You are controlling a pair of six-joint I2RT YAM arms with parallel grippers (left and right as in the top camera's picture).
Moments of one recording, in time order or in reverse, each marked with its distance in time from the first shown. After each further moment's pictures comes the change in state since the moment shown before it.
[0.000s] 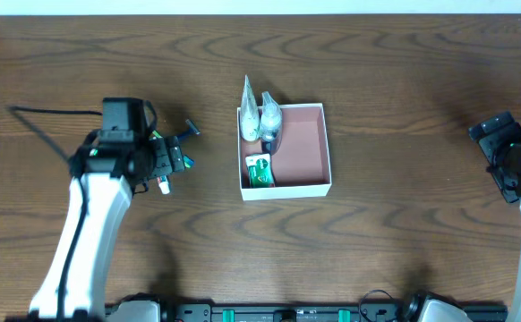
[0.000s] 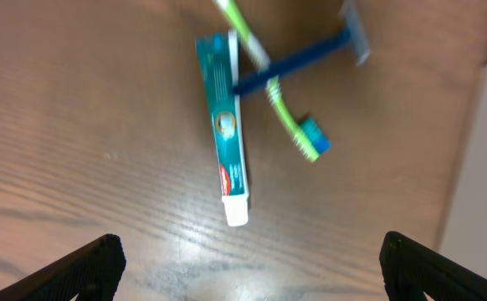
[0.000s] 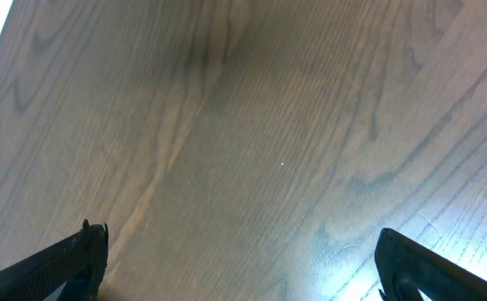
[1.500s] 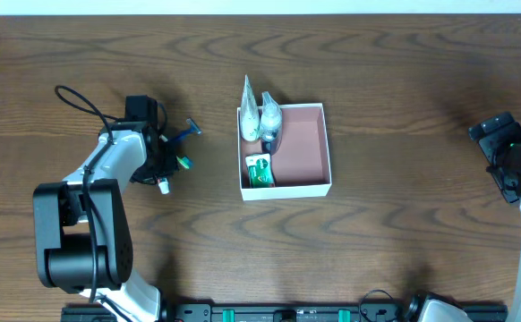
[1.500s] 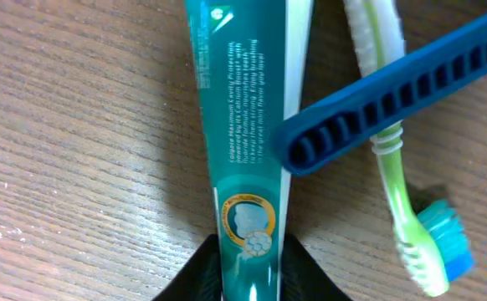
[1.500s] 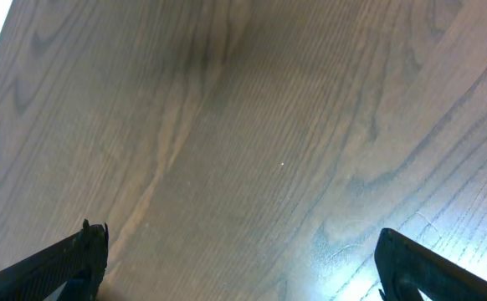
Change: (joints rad) left arm 0.055 0.463 0.000 0.206 0.003 0.003; right arm 0.000 0.000 0.000 0.000 0.000 0.000
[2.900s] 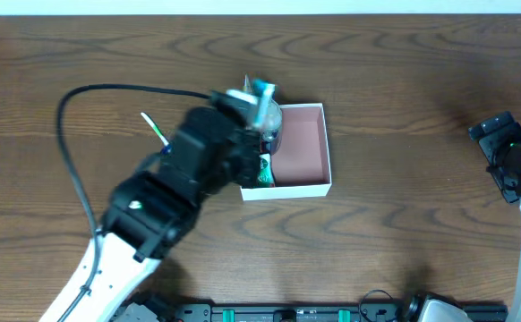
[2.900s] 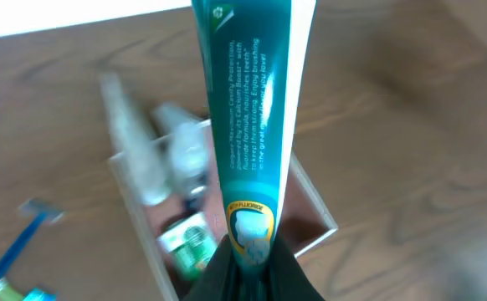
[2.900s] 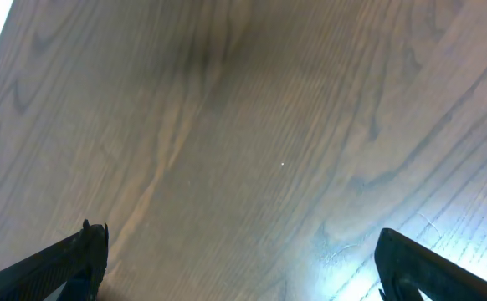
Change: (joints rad) left arm -0.666 -0.664 0.198 -0.060 0.068 -0.010; right arm 0.000 0.000 0.000 0.000 0.000 0.000
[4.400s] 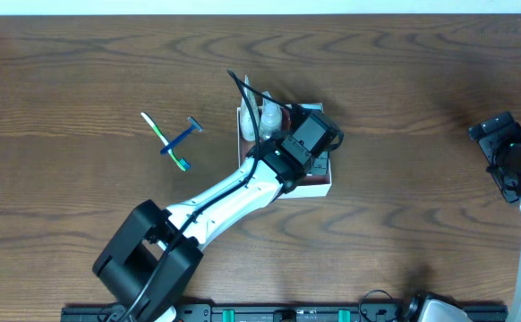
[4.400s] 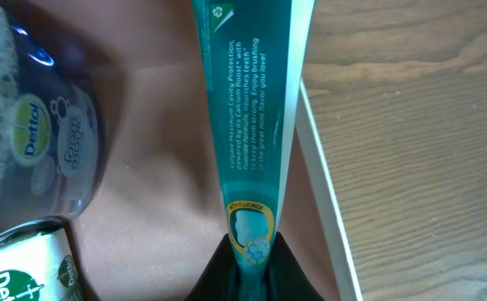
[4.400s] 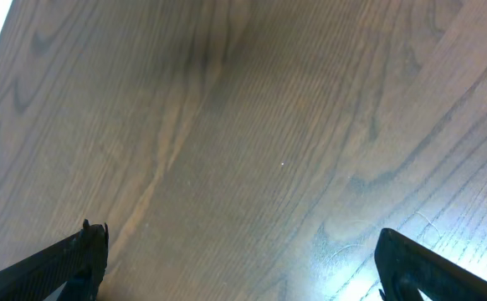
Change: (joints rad) left arm -0.179 0.661 0.000 0.348 -0.136 -0.370; right arm 0.000 0.000 0.000 0.000 0.000 0.000
